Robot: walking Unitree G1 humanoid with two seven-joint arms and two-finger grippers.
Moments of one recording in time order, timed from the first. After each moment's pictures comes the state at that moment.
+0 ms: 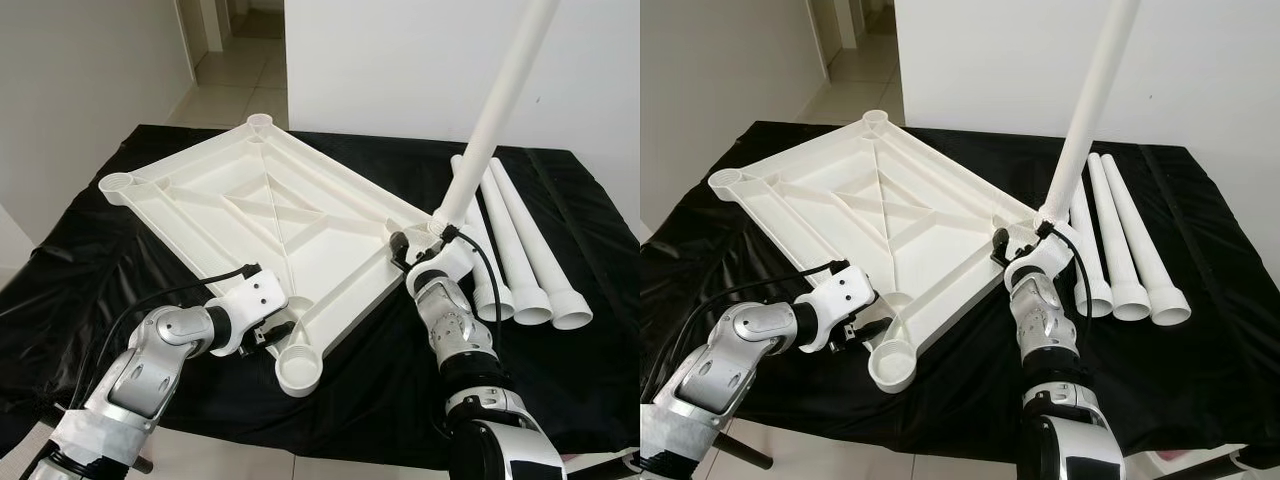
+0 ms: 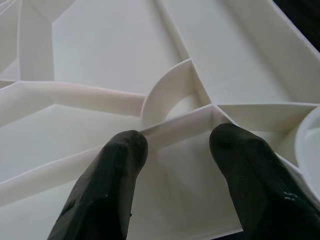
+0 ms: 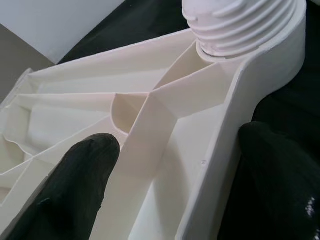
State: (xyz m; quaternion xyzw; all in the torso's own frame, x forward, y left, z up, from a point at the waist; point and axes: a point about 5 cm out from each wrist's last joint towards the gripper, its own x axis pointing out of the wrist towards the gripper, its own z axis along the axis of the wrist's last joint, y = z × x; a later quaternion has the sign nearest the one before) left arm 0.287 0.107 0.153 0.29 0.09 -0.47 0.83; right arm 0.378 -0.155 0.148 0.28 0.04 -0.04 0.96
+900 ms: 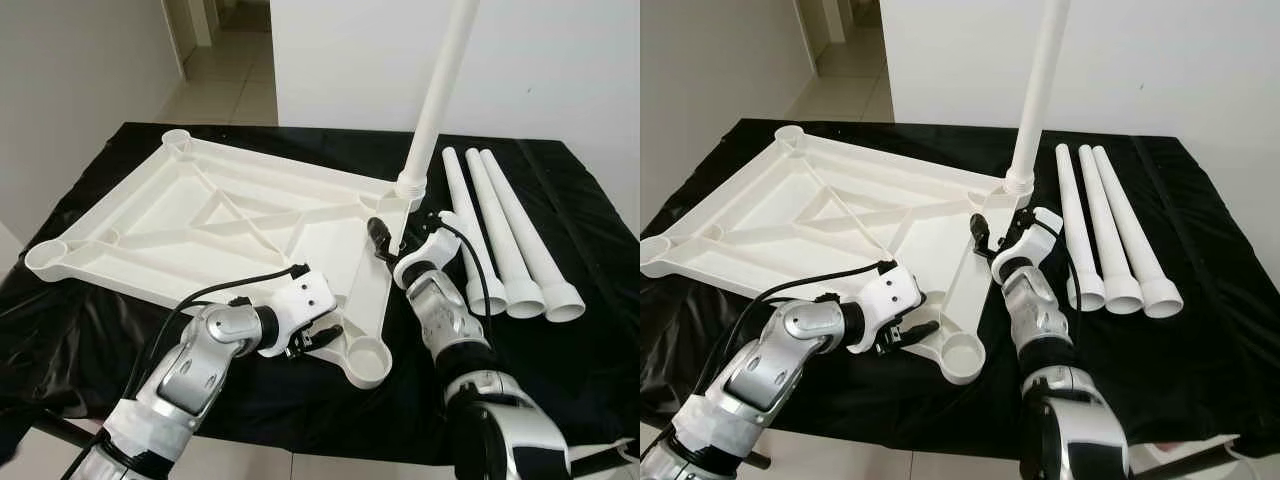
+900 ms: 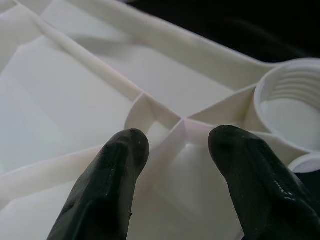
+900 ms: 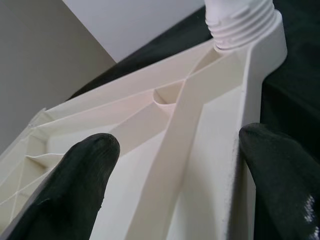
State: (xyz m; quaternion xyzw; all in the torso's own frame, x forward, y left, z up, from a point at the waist) left arm 0.284 0.065 0.163 0.26 0.05 -0.51 0.82; right arm 0.377 -0.141 0.154 0.24 -0.03 0.08 0.97
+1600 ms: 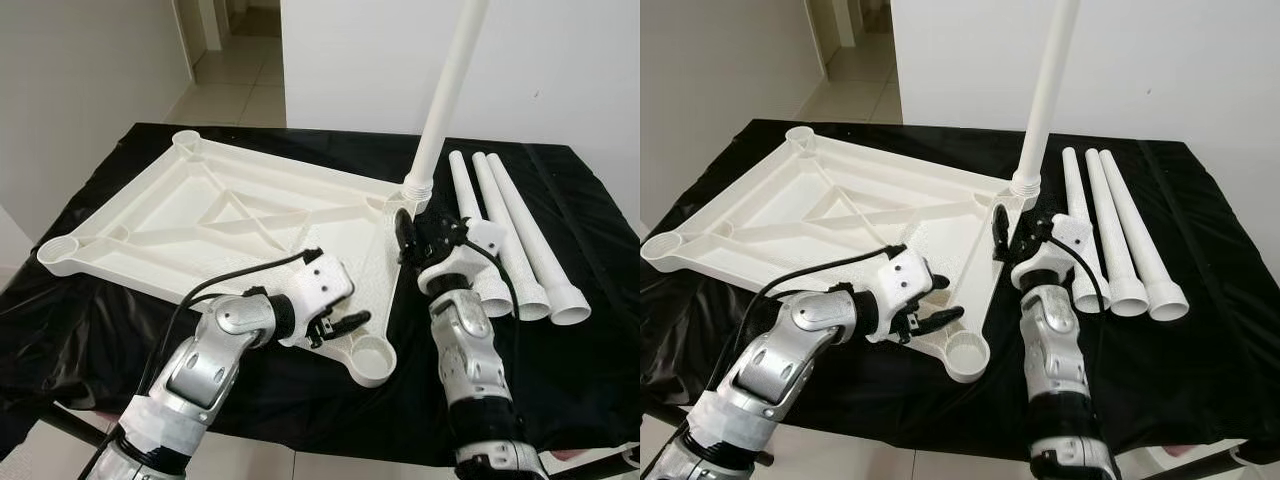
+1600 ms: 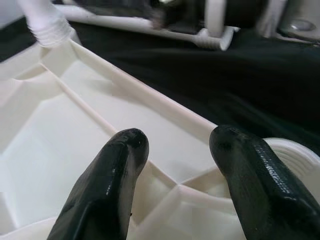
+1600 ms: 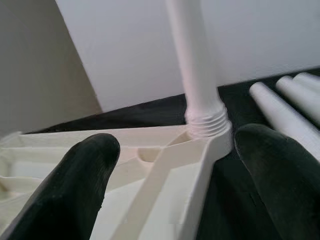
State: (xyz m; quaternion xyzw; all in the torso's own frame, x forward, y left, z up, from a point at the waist) left arm 0.283 0.054 0.188 0.20 -0.01 -0.52 0.83; right arm 0.329 -0.164 0.181 0.08 -0.17 0.01 0.98
